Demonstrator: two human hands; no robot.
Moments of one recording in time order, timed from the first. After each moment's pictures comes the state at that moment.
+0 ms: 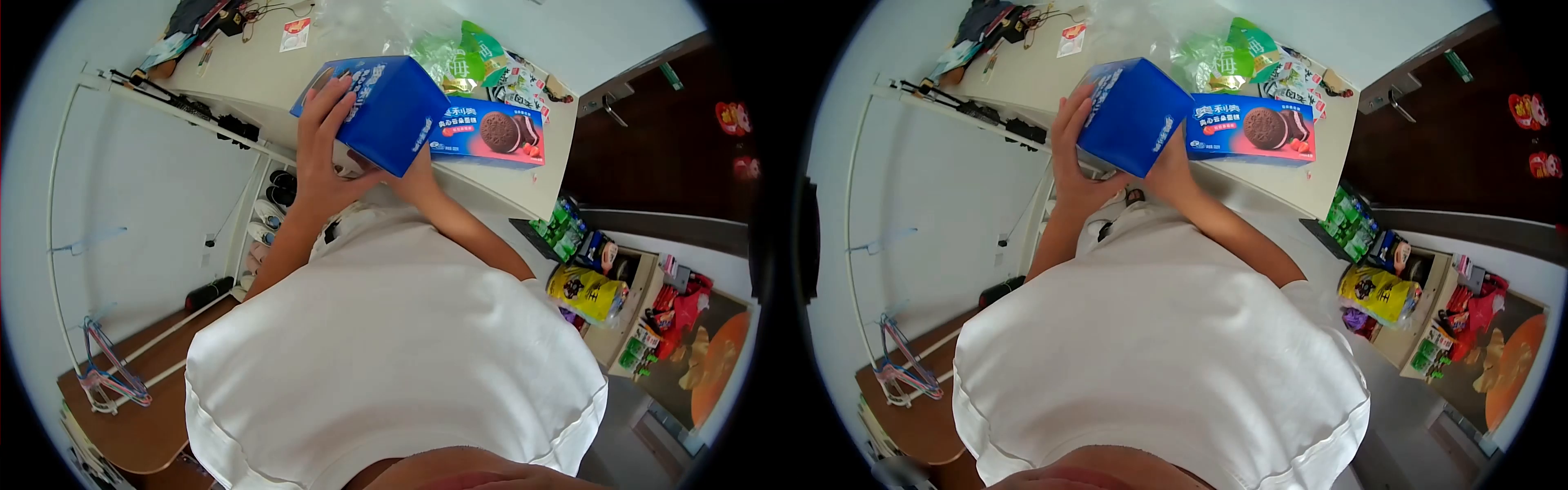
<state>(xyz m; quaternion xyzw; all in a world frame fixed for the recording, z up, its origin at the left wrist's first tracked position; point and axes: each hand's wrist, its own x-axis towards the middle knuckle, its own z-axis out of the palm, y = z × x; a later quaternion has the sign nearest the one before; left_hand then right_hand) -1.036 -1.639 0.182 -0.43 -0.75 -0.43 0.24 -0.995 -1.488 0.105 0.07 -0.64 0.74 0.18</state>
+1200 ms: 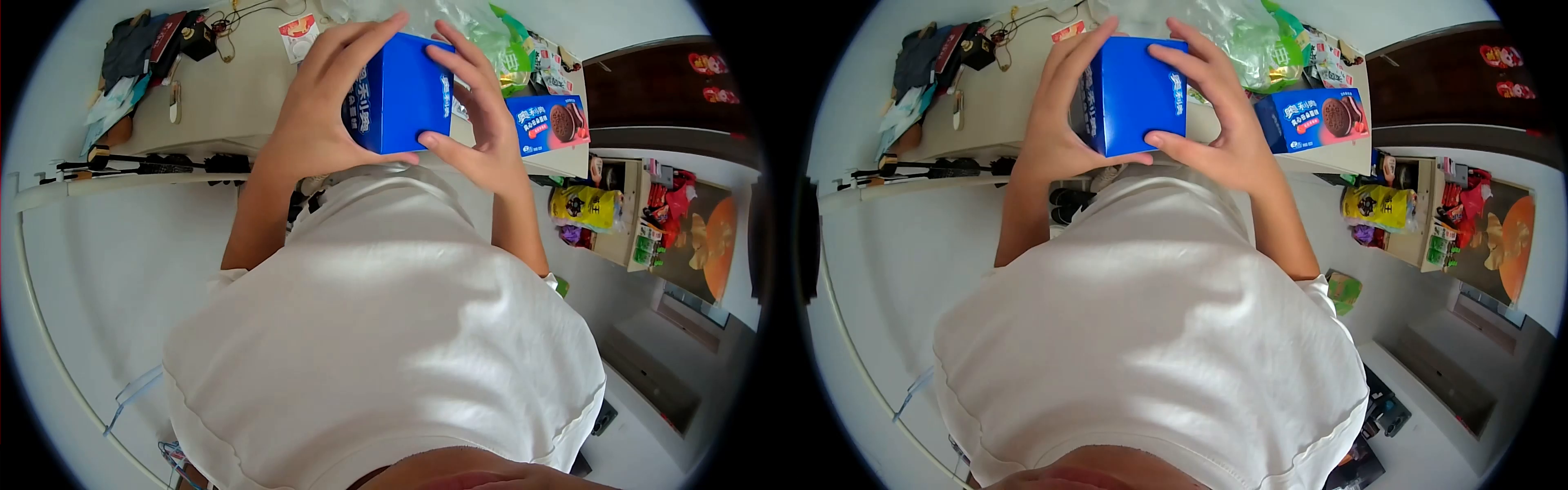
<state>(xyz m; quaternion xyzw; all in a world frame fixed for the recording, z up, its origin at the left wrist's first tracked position) -1.253 -1.742 0.213 -0.59 -0.64 -0.50 0.03 -1.097 -1.562 0.216 0.05 -0.80 0.53 0.27</state>
